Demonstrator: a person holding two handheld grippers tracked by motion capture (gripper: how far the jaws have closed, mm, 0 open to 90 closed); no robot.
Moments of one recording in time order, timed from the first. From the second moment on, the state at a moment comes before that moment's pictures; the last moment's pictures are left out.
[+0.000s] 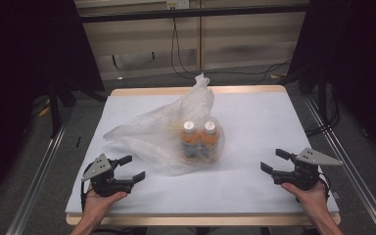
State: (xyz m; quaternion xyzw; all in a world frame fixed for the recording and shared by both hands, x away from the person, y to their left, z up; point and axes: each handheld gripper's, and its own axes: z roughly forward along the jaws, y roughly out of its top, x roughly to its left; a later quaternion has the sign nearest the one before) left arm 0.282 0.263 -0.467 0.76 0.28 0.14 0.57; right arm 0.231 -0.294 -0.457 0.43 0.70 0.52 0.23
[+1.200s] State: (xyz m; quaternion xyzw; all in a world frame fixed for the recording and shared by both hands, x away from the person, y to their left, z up) left arm 0.273 0.247 -0.463 0.79 0.25 0.11 0.55; right arm 0.277 -0.250 -0.411 0.36 0.76 0.54 0.12
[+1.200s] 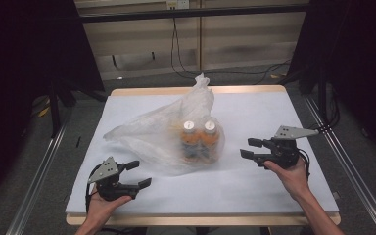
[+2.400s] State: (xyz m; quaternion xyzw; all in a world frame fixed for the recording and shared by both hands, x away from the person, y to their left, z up) left arm 0.277 0.249 -0.464 0.79 0.26 0.12 0.54; right arm 0.368 -0.205 -0.354 0.32 0.79 0.52 0.11
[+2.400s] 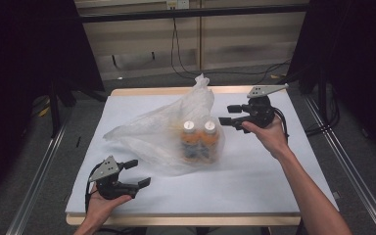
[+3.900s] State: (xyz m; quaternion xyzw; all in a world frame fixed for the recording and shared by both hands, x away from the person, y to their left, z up) left arm 0.280 0.253 -0.465 0.79 0.26 0.12 0.54; right arm 0.469 -0.137 -0.353 0.34 0.80 0.49 0.05
